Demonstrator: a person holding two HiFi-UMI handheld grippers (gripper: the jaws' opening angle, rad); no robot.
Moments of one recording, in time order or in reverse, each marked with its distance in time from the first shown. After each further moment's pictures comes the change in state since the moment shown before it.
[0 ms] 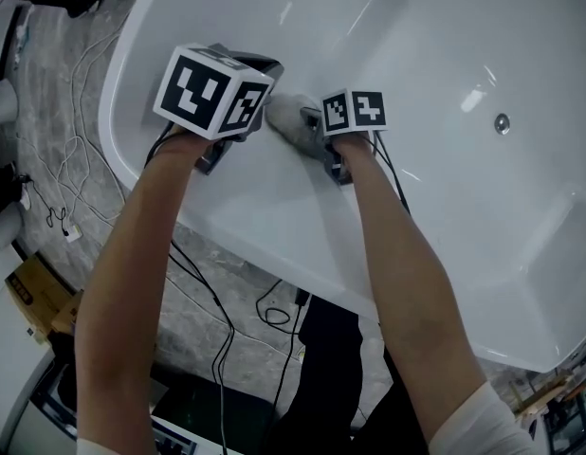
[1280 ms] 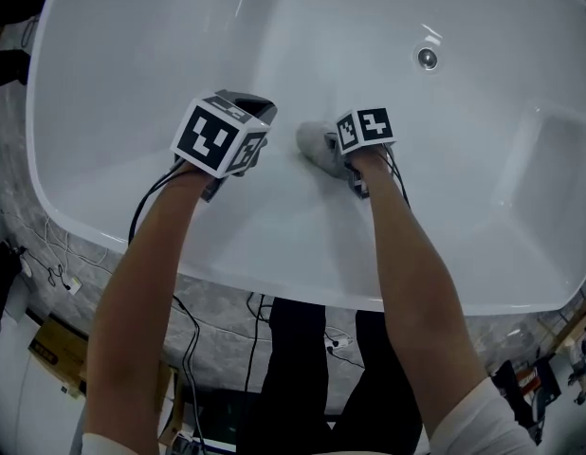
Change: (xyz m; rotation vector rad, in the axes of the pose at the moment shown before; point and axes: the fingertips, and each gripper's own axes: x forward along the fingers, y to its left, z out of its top) left arm 0.106 -0.186 0.001 0.193 0.132 -0.230; right arm -0.157 -0.194 -0.129 0.179 0.106 -0.270
